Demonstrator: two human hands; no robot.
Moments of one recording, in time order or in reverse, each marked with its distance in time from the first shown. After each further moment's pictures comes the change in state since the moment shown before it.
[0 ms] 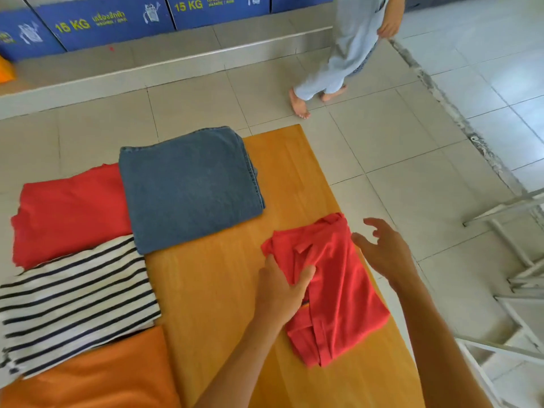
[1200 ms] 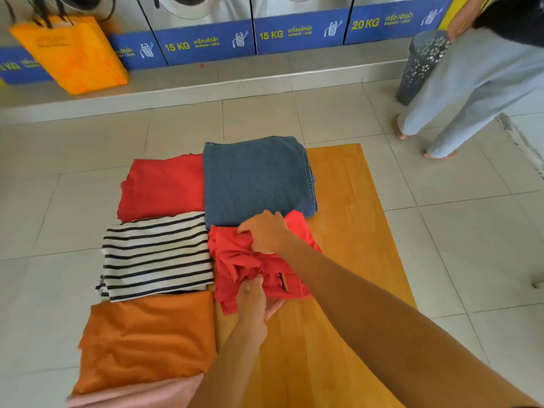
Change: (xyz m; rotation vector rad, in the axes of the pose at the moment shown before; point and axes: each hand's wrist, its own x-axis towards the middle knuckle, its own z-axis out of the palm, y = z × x) left_hand -0.037 -0.065 -0.071 -1.096 0.371 -0.534; right_hand -0.068 -0.204 0.194 -0.755 -0.517 -1.008
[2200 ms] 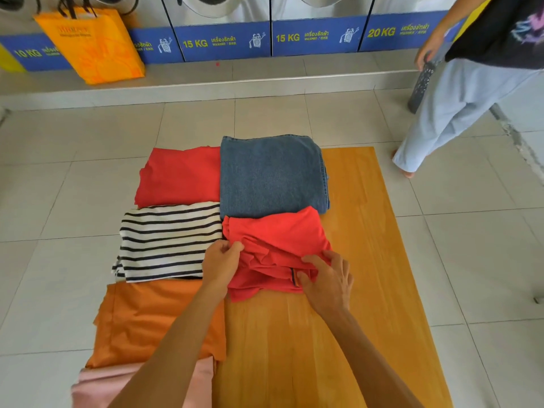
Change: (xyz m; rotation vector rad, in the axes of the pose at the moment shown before) left_hand 0.033 0.076 -0.053 0.609 0.116 0.525; right_hand -0.133 0.016 0.090 0.413 0.424 0.594
